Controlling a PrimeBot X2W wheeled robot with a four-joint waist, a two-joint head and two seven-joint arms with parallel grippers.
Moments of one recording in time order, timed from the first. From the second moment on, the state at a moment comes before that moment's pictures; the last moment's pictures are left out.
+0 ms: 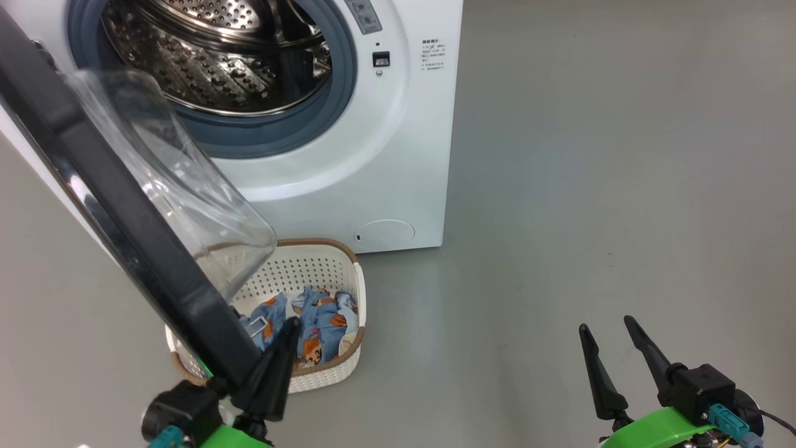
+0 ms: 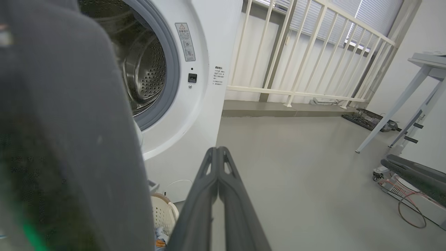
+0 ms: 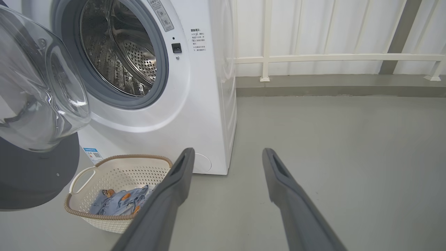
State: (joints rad) left arm -0.09 0.15 -0.40 0.12 -0.42 -0.13 -0.26; right arm -0.02 -0.05 -0.02 0.19 0.11 0.12 -0.25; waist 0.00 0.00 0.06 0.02
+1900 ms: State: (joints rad) left arm -0.16 0.09 0.31 0.38 -0.38 -0.14 -0.26; right arm -0.07 -0.05 -0.01 0.21 0.12 0.12 -0.25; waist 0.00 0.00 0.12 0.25
